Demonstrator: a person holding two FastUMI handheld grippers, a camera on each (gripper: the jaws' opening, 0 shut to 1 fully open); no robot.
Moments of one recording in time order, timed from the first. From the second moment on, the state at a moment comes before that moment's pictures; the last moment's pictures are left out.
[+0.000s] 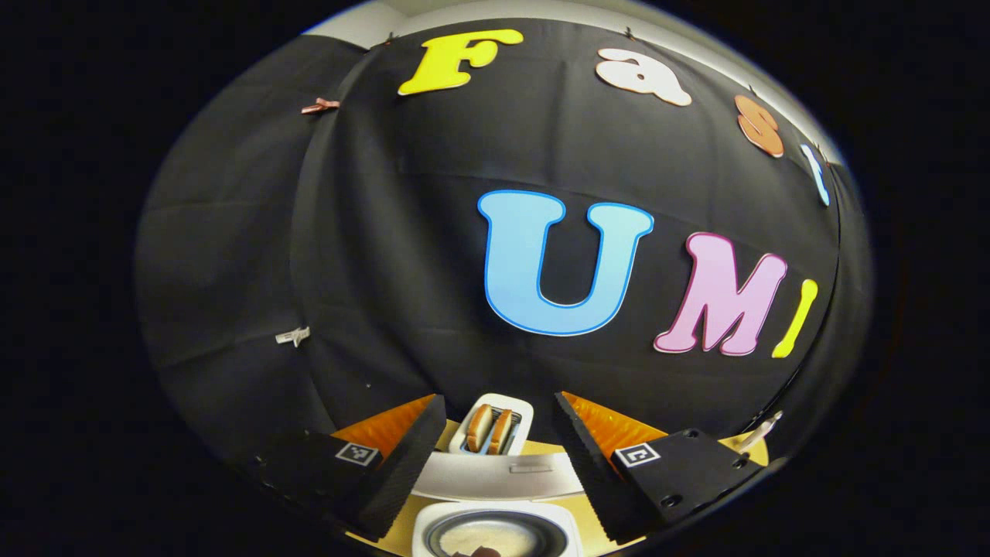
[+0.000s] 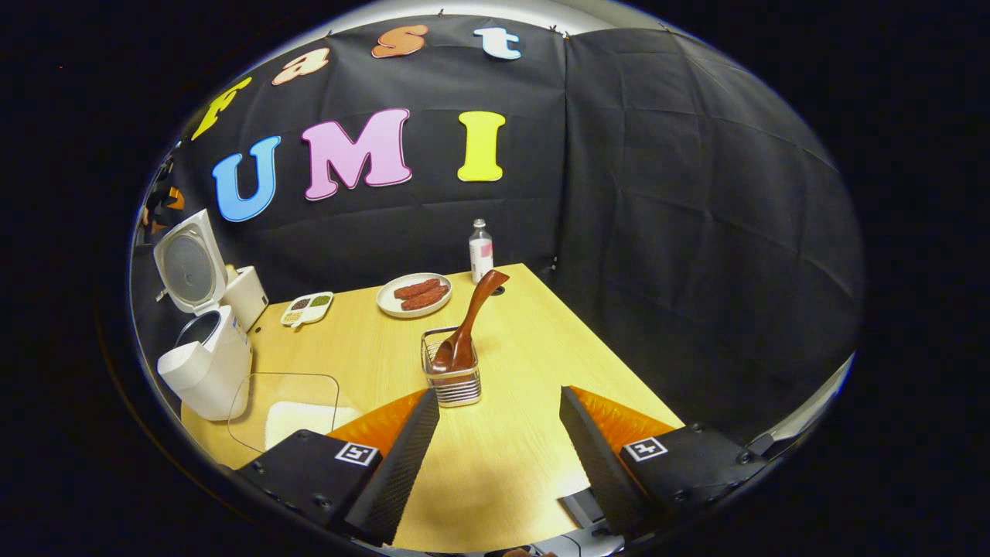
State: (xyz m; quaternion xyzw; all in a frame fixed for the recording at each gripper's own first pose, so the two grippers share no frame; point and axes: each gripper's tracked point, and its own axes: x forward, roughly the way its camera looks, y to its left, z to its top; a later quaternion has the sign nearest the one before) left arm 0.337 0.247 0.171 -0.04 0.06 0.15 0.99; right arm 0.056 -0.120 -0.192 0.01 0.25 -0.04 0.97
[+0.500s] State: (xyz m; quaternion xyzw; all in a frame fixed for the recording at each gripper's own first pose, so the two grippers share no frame) left arm 0.362 0.240 0.113 -0.04 0.15 0.12 0.98; right arm 0.025 -0.076 -0.196 0.03 0.24 -0.04 0.97
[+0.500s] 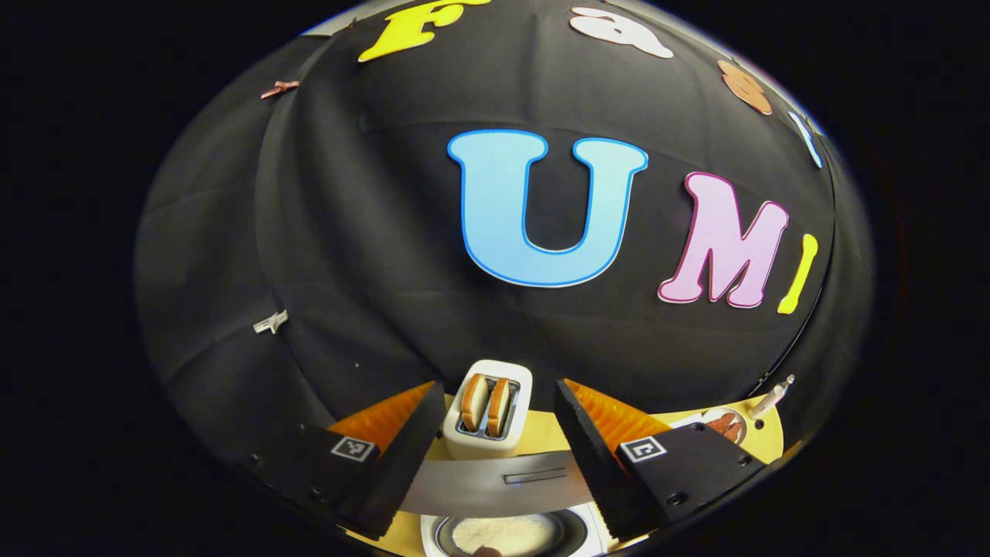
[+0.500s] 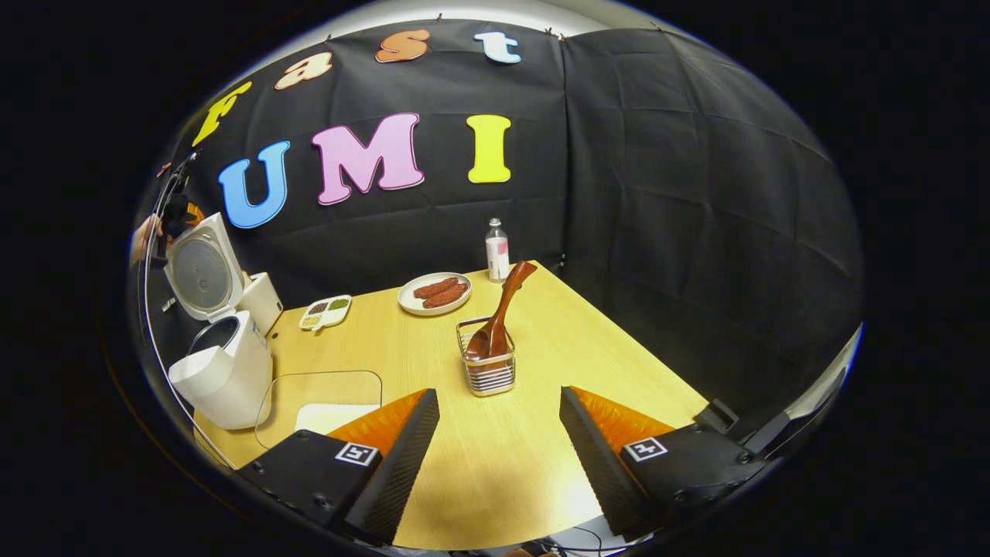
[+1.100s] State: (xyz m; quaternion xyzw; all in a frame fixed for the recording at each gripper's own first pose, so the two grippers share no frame) left arm 0.244 0.185 0.010 -0.06 0.21 0.10 0.97; right arm 0.007 -0.047 -0.196 0.03 0.21 -0.02 0.98
